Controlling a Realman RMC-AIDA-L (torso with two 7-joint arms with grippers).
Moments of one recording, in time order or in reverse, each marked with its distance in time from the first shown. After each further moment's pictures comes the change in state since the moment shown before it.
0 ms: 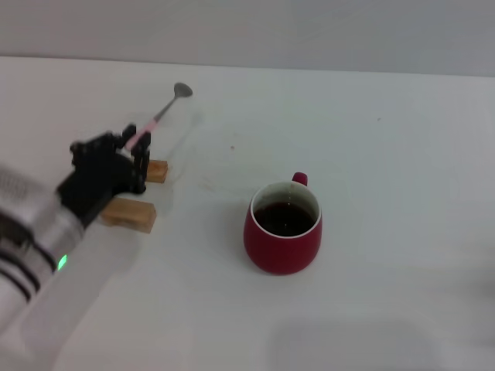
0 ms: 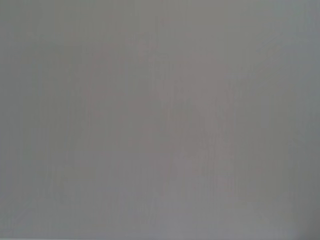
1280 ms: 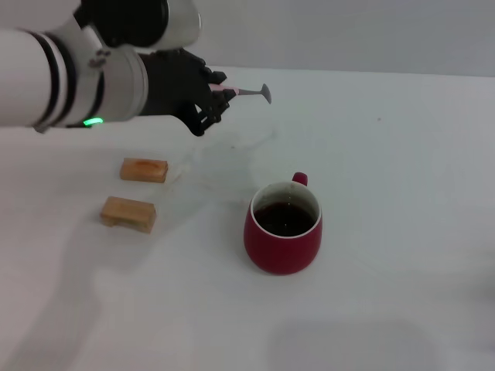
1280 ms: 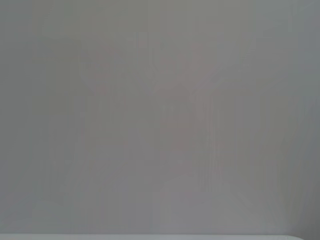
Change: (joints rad) left arm -0.124 -0.165 -0.756 -0.980 0.120 -1.837 0.644; right arm -0.012 0.003 0.000 0.001 0.004 0.001 0.000
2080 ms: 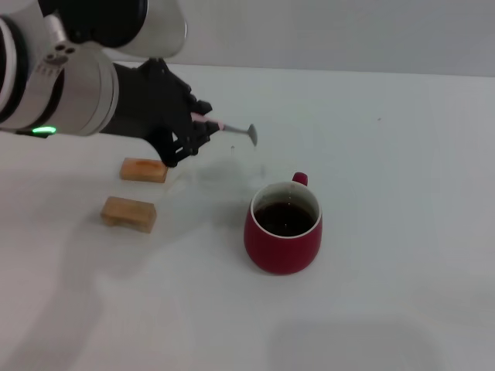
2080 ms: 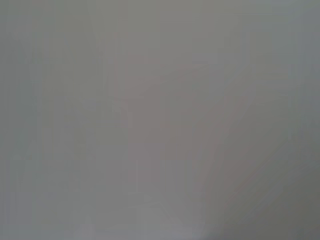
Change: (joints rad) left arm -0.042 -0.003 -0.100 -0.220 -0.009 -0.414 0.008; right arm -0.020 -0.002 0.017 -0.026 0.171 -0.044 0.000
